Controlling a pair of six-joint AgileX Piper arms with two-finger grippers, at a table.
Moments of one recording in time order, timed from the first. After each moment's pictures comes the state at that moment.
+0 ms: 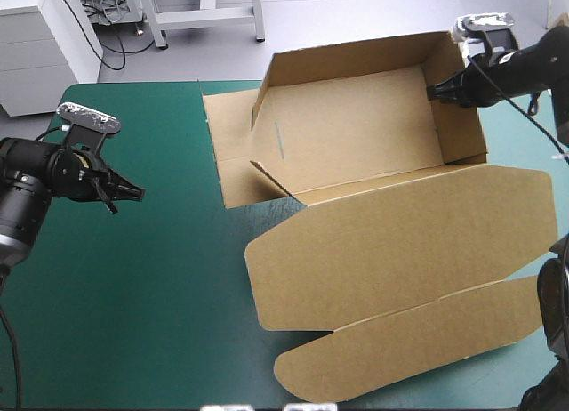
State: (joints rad) left arm -0.12 1.31 -1.34 0.20 1.09 0.10; right arm -0.08 1.76 -2.03 0.39 1.23 -0.36
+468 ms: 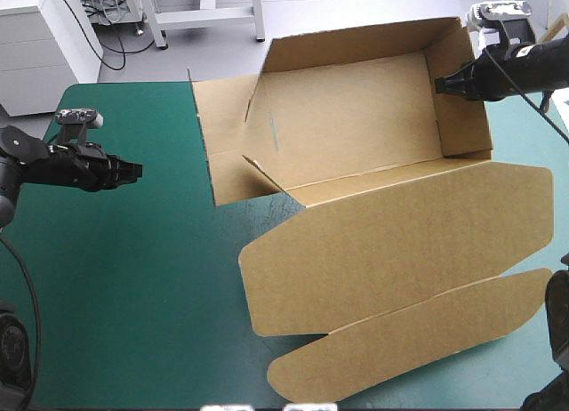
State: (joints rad) left arm 0.23 1.54 -1.34 -0.58 1.06 0.53; right arm -0.11 1.70 -2.03 0.49 1.25 -0.39
